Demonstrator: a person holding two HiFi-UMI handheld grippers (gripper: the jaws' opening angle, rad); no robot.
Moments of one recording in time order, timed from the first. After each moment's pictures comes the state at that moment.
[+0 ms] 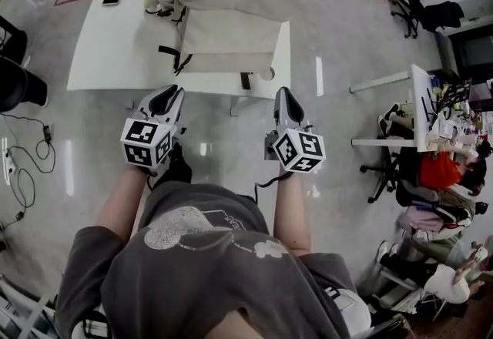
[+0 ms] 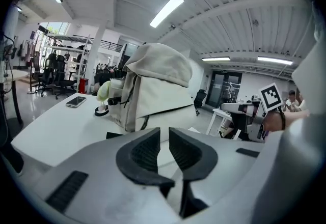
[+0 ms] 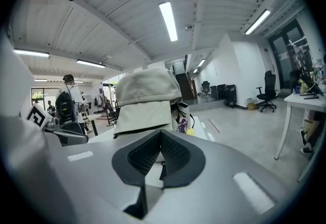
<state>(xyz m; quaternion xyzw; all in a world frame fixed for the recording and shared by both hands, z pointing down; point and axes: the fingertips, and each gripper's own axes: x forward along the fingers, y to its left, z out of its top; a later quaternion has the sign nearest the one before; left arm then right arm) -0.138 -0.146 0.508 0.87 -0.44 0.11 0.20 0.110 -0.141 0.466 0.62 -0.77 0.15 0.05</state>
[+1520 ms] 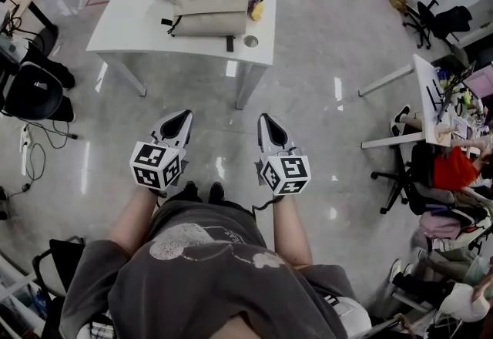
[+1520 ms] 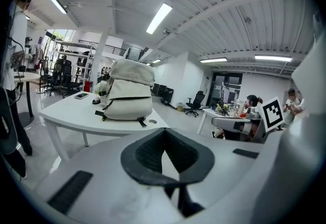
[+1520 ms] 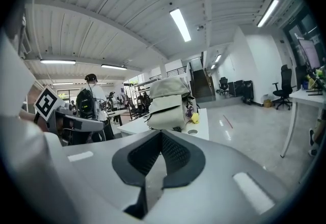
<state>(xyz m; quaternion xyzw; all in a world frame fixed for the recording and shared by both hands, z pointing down) -0.021 0.116 0.460 0.86 -0.47 0.10 0.19 0.162 0.113 0.462 0.52 -0.84 0.15 0.05</state>
